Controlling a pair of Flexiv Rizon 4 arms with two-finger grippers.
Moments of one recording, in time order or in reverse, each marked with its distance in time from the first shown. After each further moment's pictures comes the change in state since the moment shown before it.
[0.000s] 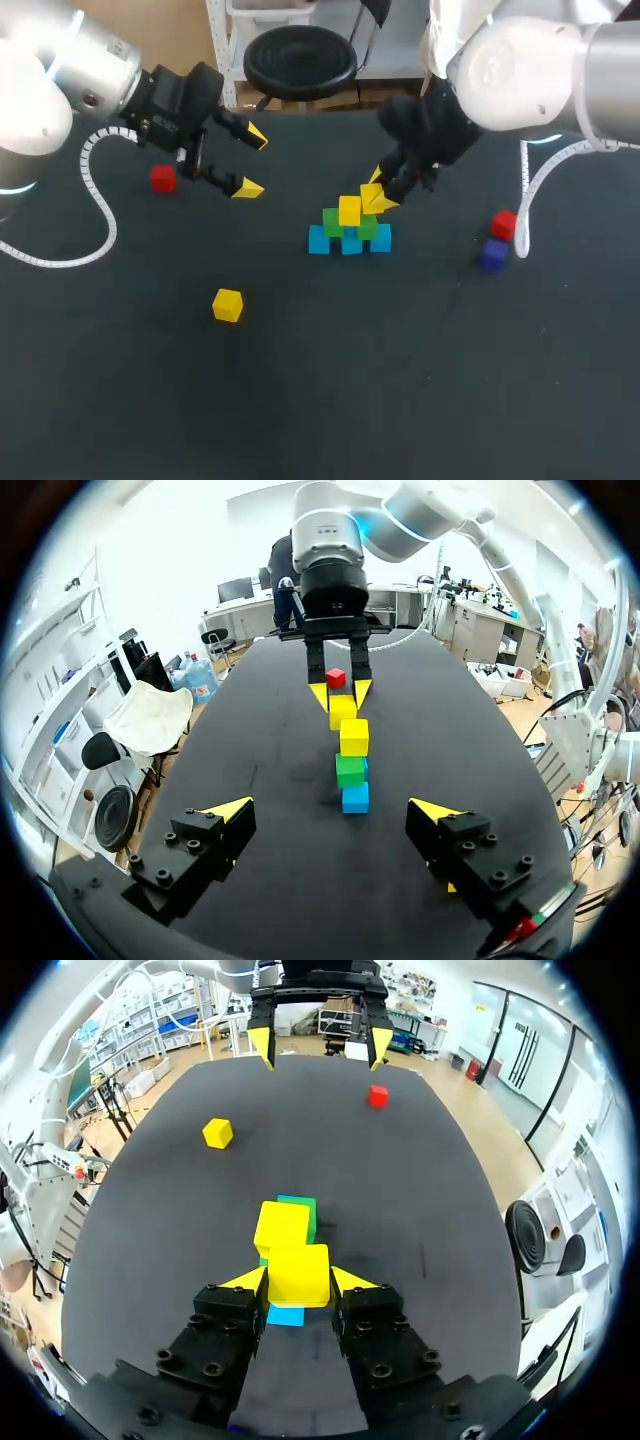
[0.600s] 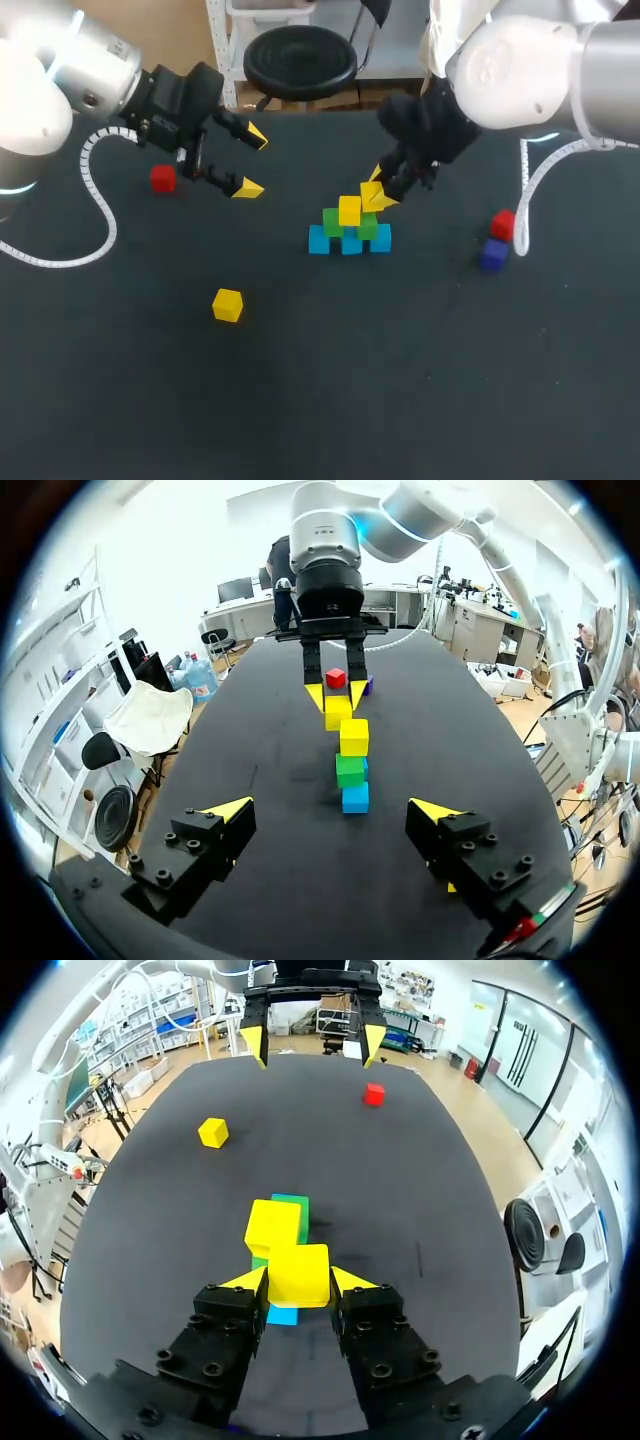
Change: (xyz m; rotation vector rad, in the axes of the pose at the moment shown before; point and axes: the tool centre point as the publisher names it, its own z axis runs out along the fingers) left arm 0.000 0.000 0.000 0.000 0.000 0.000; right arm 0.001 -0.005 0.000 0.004 0.004 0.003
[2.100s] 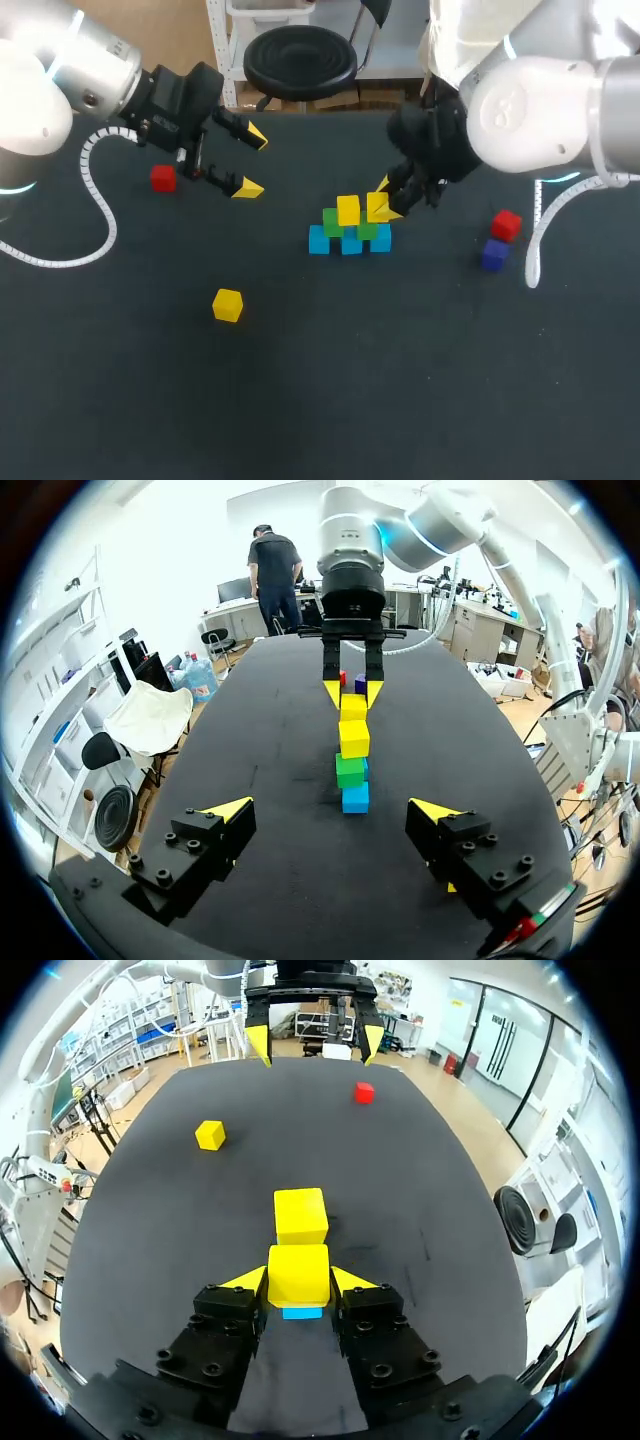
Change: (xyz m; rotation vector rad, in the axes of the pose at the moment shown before) left arm 0.000 0.000 0.000 0.000 0.000 0.000; right arm 0.007 0.021 0.000 0.076 -0.026 0.061
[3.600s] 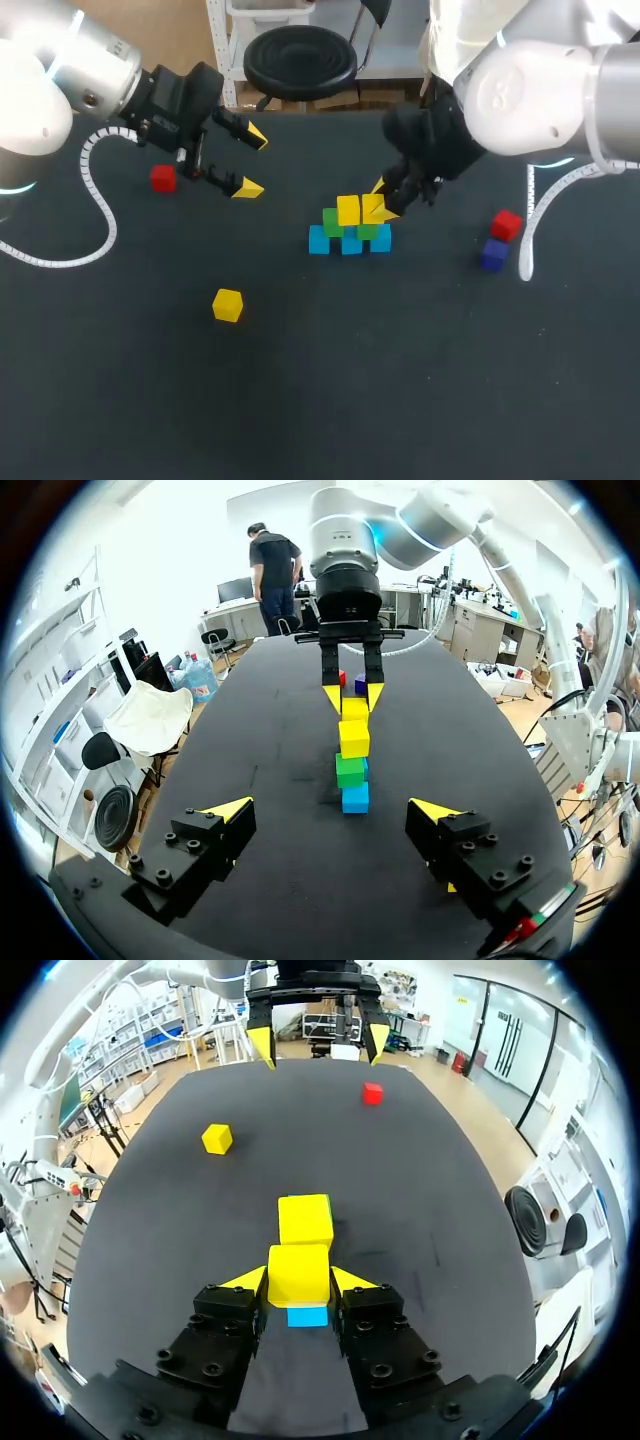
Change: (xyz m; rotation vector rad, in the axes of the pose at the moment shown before) left arm 0.000 0.000 0.000 0.000 0.000 0.000; right arm -0.004 0.001 0.005 -0.056 -0.005 0.009
